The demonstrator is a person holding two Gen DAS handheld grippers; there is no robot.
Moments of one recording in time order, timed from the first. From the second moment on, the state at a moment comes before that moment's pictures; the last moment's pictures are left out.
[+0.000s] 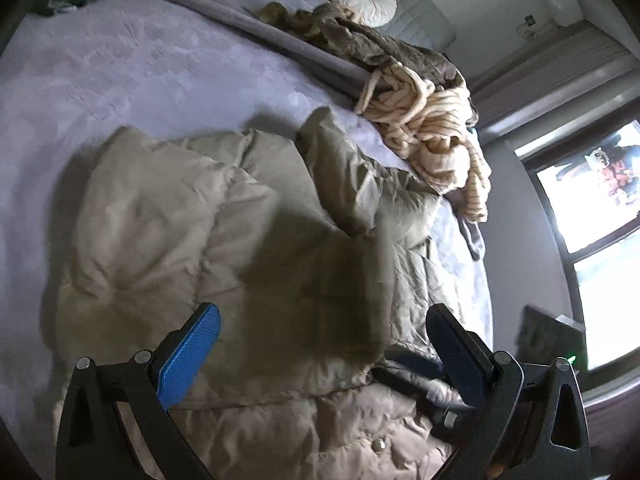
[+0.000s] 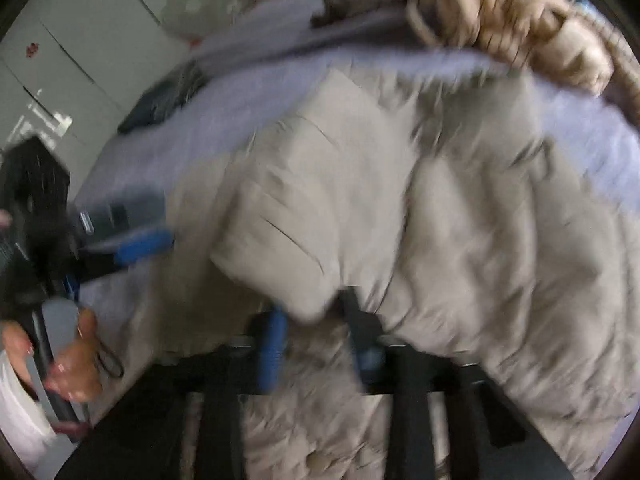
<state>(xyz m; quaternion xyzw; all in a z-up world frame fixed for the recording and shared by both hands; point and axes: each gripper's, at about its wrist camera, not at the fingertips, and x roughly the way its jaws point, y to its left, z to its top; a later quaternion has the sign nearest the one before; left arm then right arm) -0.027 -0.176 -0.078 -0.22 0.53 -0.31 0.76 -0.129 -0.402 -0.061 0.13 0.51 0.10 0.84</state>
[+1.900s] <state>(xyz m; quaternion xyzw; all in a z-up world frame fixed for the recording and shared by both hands) -0.014 -0.291 -0.128 0.07 0.52 -0.20 0.83 -0.176 -0.693 -0.110 0.30 0.48 -0.11 0.82</state>
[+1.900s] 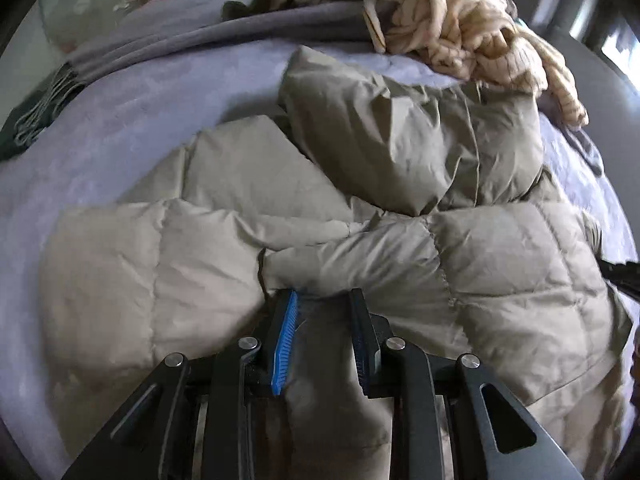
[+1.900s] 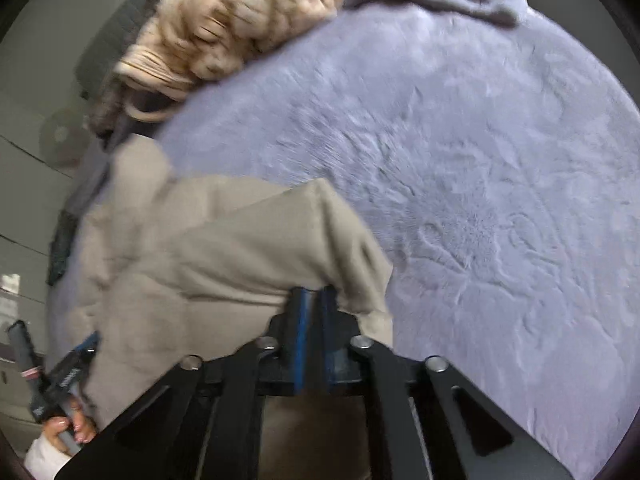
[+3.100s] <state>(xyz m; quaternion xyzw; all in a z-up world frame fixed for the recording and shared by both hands) -0.111 -0.224 -0.094 0.06 0.54 -0.18 0.82 -0.300 -0.642 -0.081 0.25 0.51 -0.13 0.81</state>
